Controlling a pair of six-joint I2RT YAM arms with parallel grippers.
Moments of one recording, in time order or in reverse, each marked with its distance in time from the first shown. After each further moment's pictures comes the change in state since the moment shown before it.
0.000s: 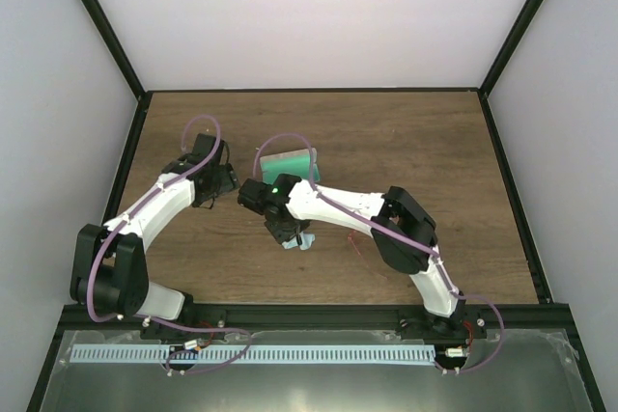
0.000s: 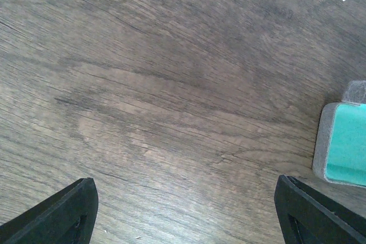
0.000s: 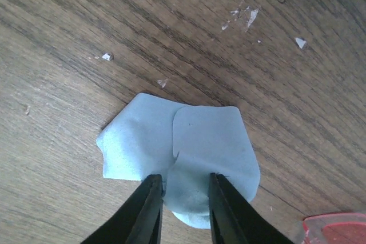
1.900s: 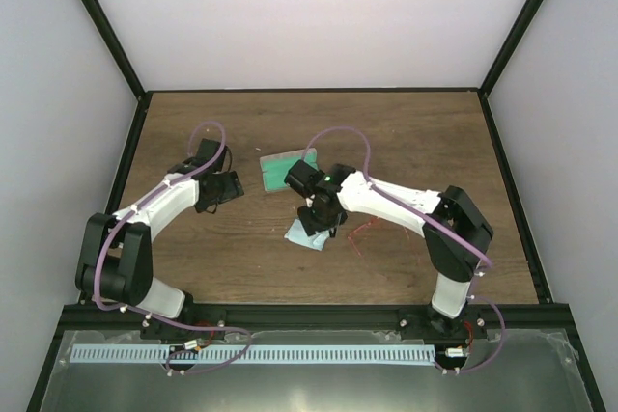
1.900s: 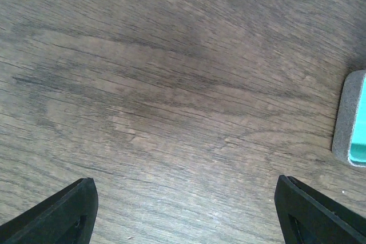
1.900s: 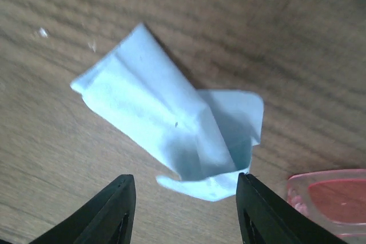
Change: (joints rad) left arm 0.005 0.059 -0.039 0.037 0.072 0.027; right arm -0.179 -0.305 -0.390 0.188 -0.227 0.059
